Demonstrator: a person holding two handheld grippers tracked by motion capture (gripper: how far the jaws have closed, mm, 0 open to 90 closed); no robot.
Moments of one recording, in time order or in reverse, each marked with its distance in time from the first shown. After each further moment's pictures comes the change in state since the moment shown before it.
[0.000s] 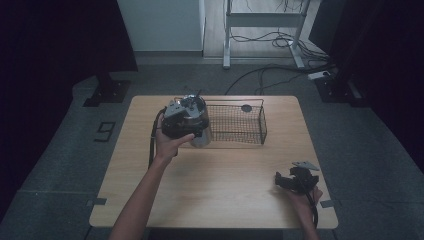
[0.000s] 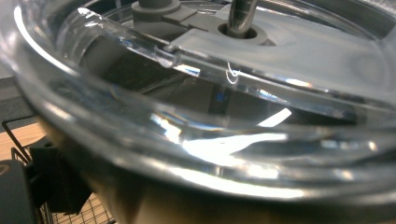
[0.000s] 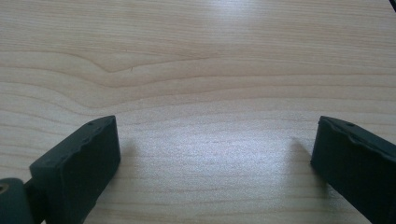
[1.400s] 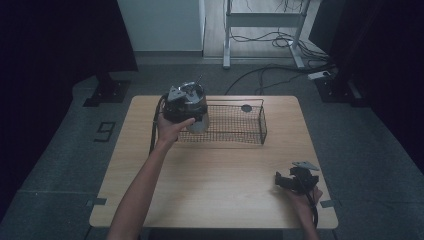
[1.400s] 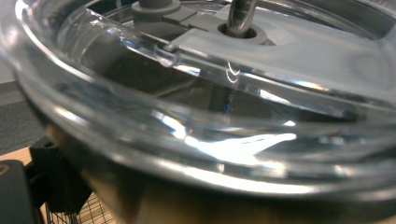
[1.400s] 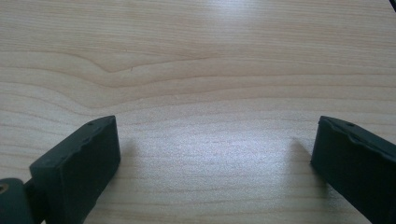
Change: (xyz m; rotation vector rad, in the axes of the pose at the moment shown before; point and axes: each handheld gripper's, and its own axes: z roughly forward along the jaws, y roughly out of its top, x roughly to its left) left arm 0.031 0.022 0.034 0.015 0.063 0.004; right arm 0.000 0.000 0.000 0.001 0.001 -0.001
